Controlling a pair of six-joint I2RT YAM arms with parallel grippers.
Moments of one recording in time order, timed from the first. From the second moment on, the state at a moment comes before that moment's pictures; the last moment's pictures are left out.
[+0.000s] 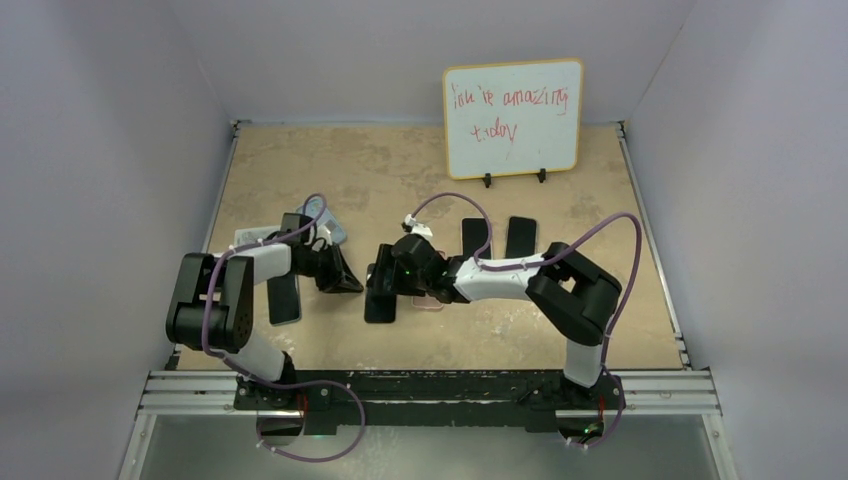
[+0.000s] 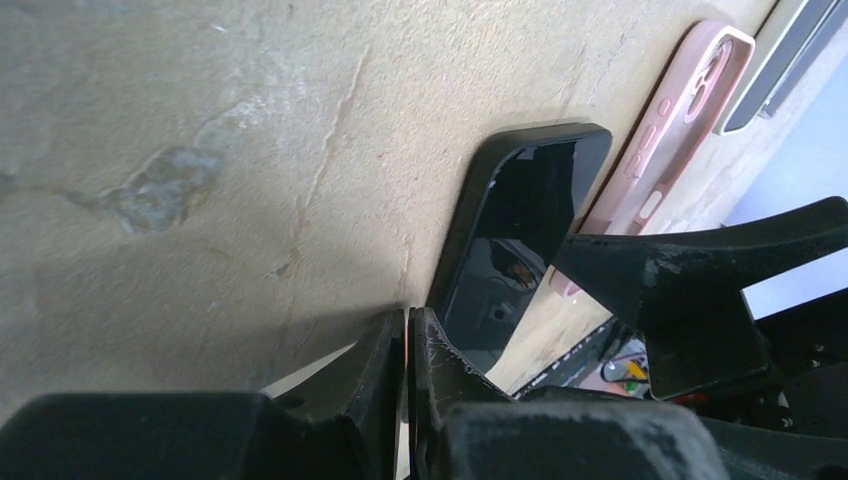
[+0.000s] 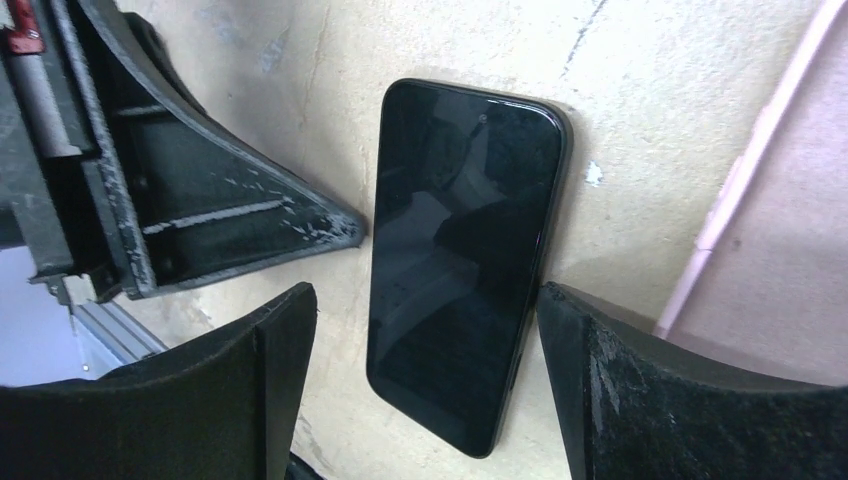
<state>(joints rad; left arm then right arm) -0.07 1.57 0.65 -0.30 0.61 -0.48 1.01 1.85 1.03 0.07 0.09 0.99</state>
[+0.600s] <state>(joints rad) -0.06 1.63 0.64 -0.24 0.72 -0.50 0.98 1.86 1.00 0.17 0.01 1.07</state>
